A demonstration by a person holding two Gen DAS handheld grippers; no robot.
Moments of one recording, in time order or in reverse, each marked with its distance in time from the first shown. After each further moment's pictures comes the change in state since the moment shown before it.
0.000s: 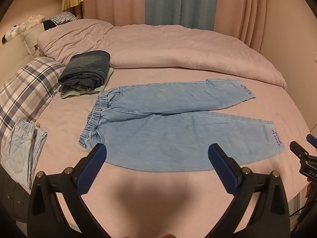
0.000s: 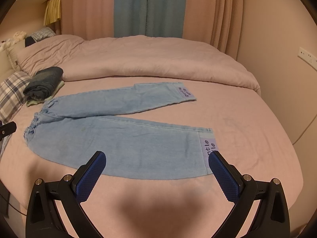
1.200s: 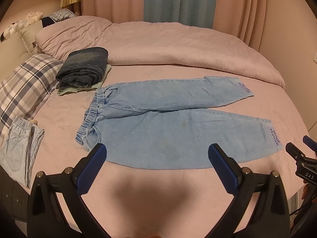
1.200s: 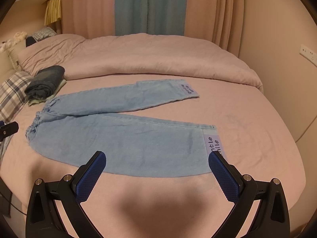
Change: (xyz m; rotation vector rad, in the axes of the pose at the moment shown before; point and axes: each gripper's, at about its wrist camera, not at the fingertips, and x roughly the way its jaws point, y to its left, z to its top) left arm 0.002 -0.007 0.001 0.000 0.059 -0.001; right arm 0.004 0.004 -0.007 -0.013 -0.030 -0.004
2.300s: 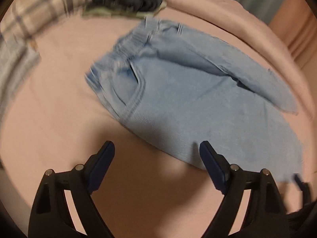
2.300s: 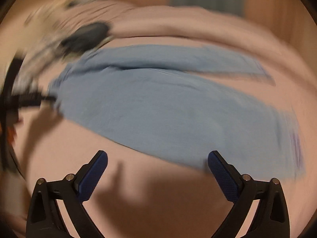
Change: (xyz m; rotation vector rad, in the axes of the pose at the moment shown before) left arm 0.146 0.131 -0.057 -0.406 0.272 0.013; right arm 0.092 0.119 -0.053 -0.261 0.130 0.351
